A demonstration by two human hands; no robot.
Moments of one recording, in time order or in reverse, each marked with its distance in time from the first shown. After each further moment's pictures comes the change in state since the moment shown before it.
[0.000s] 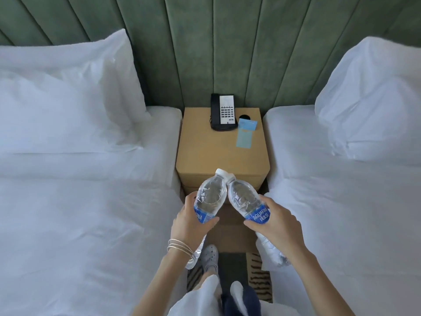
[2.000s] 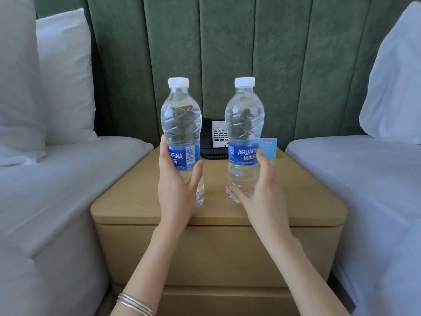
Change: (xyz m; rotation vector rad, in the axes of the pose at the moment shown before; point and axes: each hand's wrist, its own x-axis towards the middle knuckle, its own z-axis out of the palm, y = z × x) left_hand 0.429 -0.188 0.283 -0.349 0.824 0.786; right_hand 0.450 0.167 0.284 0.217 0.902 -0.647
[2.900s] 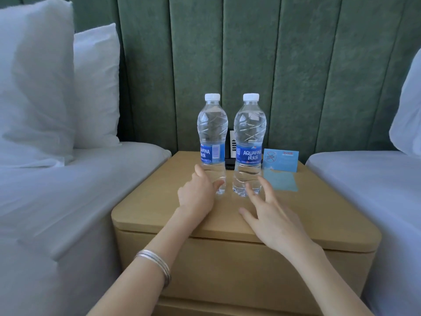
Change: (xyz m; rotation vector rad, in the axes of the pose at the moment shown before) left_hand 0.032 -0.020 0.019 0.798 -0.500 -0.279; right_hand 0.011 -0.009 0.000 -0.421 -0.578 -0.017
